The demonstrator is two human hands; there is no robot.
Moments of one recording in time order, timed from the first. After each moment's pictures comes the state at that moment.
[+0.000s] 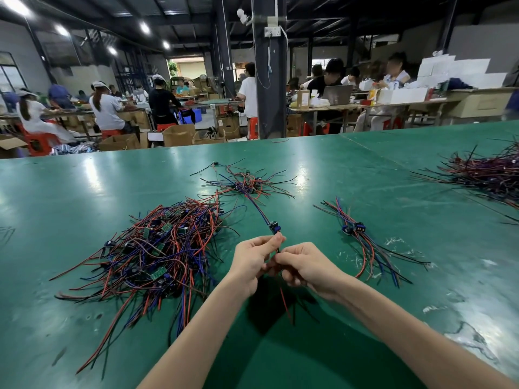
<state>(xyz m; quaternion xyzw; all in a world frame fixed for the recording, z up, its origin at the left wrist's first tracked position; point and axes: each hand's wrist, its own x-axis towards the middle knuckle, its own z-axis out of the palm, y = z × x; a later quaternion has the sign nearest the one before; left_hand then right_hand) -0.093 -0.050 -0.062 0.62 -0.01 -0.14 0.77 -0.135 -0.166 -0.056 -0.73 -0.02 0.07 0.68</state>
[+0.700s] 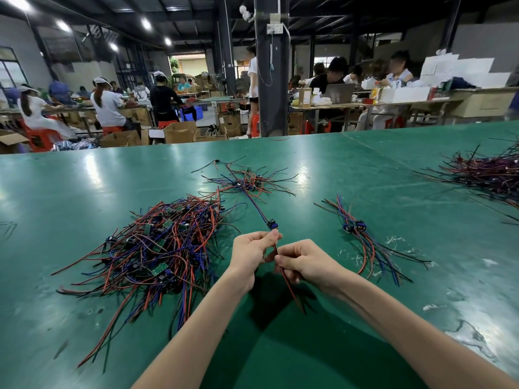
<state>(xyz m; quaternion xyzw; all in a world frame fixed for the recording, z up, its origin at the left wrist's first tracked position) -0.086 -0.047 -0.063 0.67 -0.03 -0.07 0.74 -0.127 -0.173 -0.062 -0.78 -0.08 0.07 0.61</state>
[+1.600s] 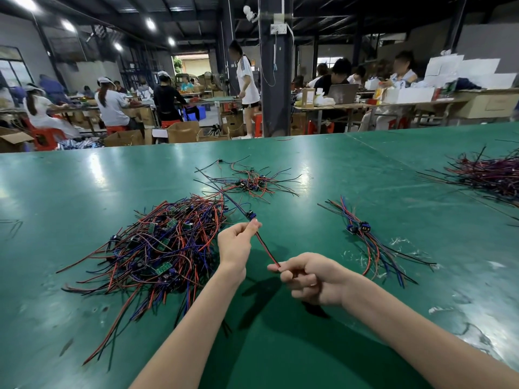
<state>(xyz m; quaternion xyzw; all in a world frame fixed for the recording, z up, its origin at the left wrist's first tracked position) -0.064 -0.030 -0.069 0.66 0.02 0.08 0.74 -0.130 -0.169 -0.062 -0.50 0.10 0.32 0.80</state>
